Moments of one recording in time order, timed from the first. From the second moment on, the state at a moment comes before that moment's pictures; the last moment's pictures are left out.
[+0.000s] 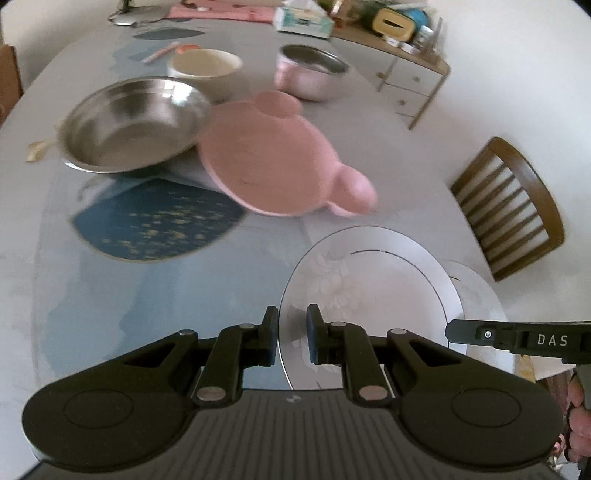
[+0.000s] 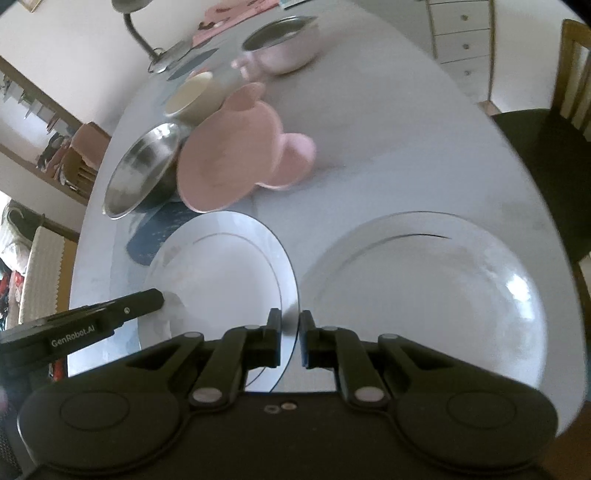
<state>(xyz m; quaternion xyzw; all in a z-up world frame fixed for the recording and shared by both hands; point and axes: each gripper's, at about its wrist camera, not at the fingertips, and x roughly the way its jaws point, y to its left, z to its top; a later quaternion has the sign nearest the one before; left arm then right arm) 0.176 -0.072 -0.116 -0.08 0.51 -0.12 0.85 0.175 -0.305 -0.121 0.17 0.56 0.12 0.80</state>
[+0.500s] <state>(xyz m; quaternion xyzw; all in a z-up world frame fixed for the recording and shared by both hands) 0.161 -0.176 -0.131 -0.04 0.53 -0.16 0.83 0.136 -0.409 -0.134 0.21 0.56 0.08 0.80</state>
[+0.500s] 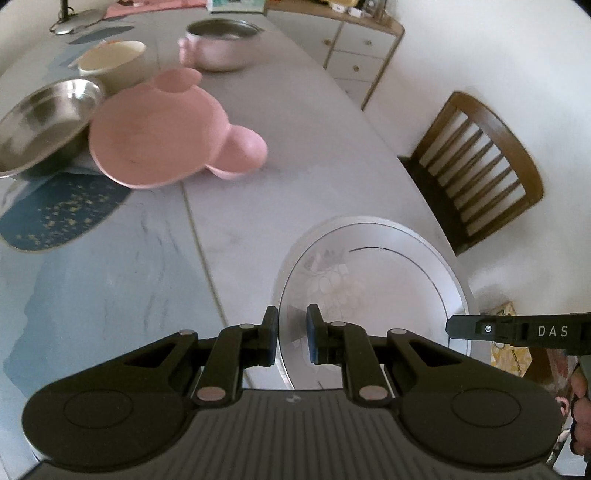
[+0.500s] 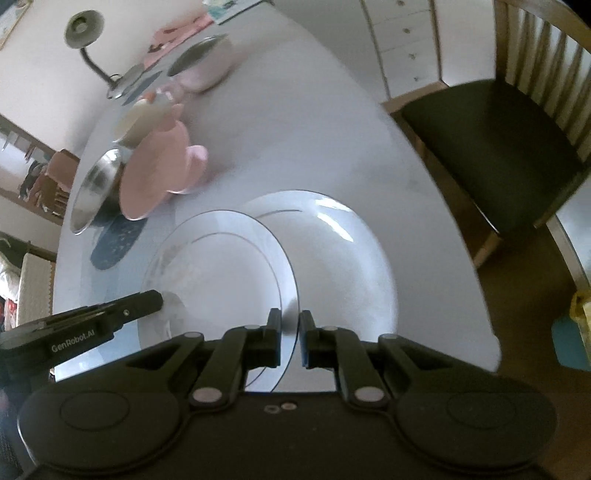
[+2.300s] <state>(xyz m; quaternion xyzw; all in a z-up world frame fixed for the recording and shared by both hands) 0.171 -0.194 -0.150 0.00 0.54 -0.18 0.82 0.151 -0.423 -0.166 0.16 0.58 0.07 0.80</state>
